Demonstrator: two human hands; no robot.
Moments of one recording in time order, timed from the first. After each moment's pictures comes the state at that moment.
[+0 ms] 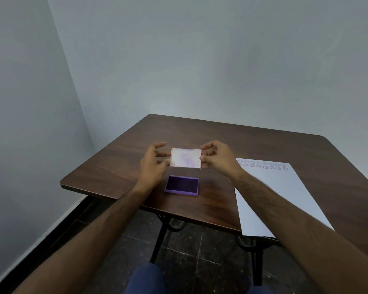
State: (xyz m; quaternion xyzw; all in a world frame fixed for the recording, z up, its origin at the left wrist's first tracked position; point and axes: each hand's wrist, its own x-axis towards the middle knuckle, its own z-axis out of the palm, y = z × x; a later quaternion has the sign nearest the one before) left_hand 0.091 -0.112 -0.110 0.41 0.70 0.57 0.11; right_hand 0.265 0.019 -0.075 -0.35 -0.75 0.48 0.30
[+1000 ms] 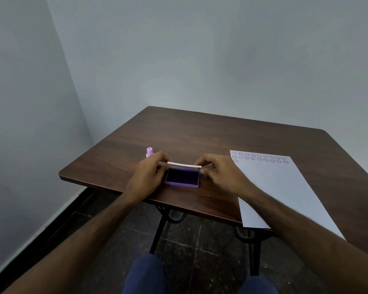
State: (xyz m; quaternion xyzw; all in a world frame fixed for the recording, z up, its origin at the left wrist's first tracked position) left_hand 0.085 -0.147 -0.134 0.61 0.67 0.42 -0.04; right_hand 0.296 -0.013 -0.101 -0.24 -0.90 0.27 0.24
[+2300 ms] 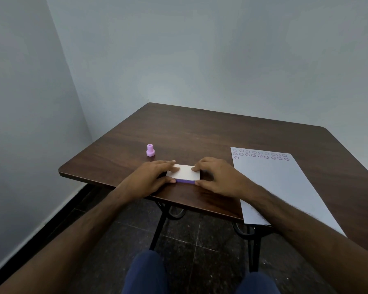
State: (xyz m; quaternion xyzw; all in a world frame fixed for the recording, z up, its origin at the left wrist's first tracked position) left_hand 0.076 -0.157 -0.130 0.71 0.67 0.24 0.03; right_hand 0.299 -0.011 -0.111 -0.15 -0.97 0.15 0.15
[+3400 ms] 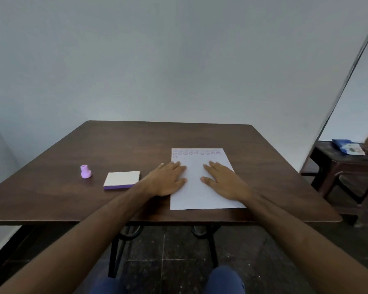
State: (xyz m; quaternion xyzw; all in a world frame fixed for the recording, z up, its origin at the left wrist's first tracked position) left_hand 0.221 -0.007 -0.128 0.76 0.65 0.03 0.06; right_hand 0.455 0.057 -0.134 -0.44 -0.89 0.10 0.07
